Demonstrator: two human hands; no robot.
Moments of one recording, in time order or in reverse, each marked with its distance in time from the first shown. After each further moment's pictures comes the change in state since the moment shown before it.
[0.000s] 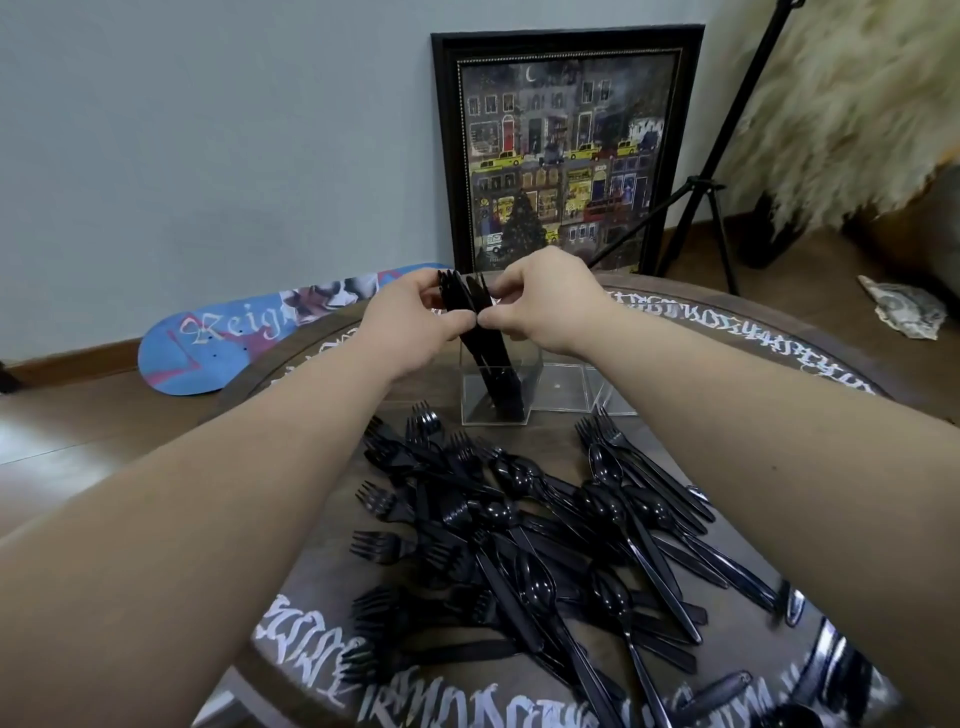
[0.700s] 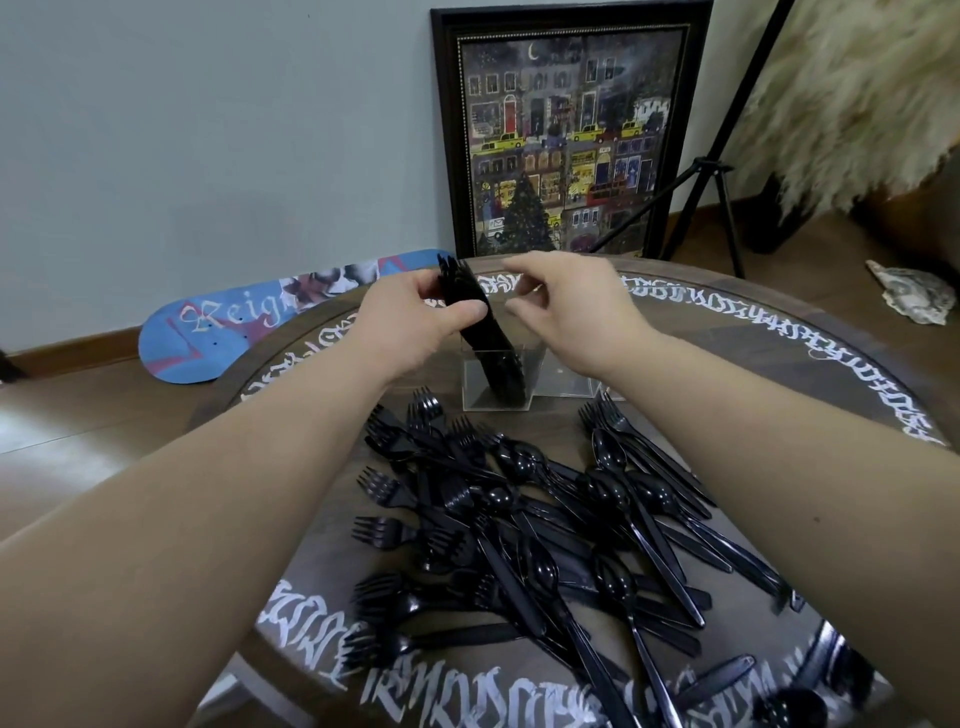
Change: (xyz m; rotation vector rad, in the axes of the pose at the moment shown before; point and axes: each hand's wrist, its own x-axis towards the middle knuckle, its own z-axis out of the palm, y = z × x) left_hand -0.020 0.003 0.001 0.071 0.031 0.025; right_hand -0.024 0.019 0.010 -0.091 0.168 -0.119
